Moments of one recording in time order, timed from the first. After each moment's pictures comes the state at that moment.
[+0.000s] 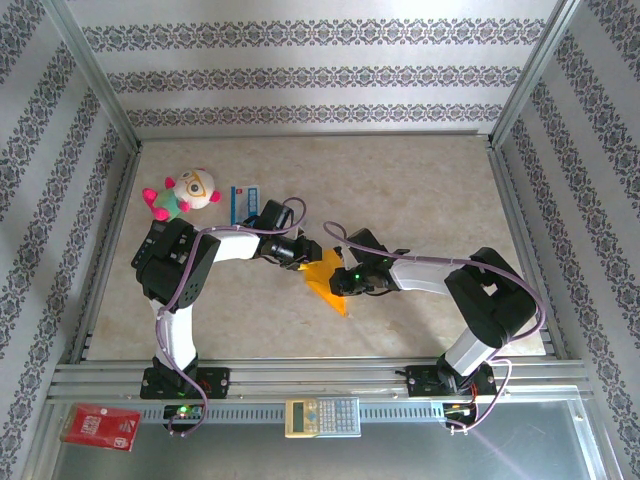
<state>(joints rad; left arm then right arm) -0.47 1.95 1.03 -0.07 0.70 -0.74 0.65 1.63 0.72 -0.15 -0.39 0.52</state>
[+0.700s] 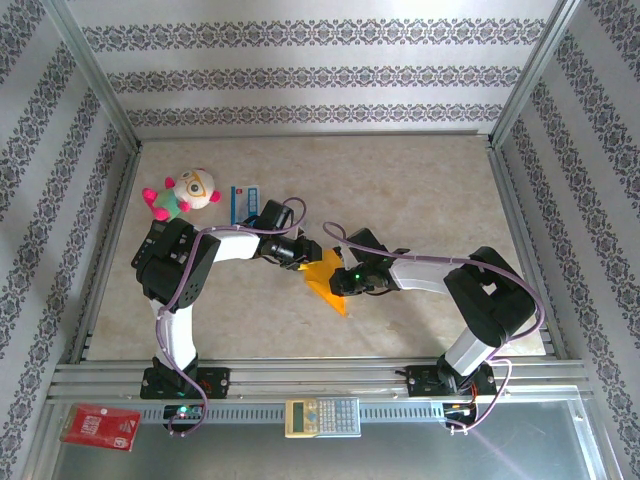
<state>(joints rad) -0.47 1.95 1.03 -0.07 0.70 -0.73 0.64 1.64 0.73 -0.16 -0.39 0.49</state>
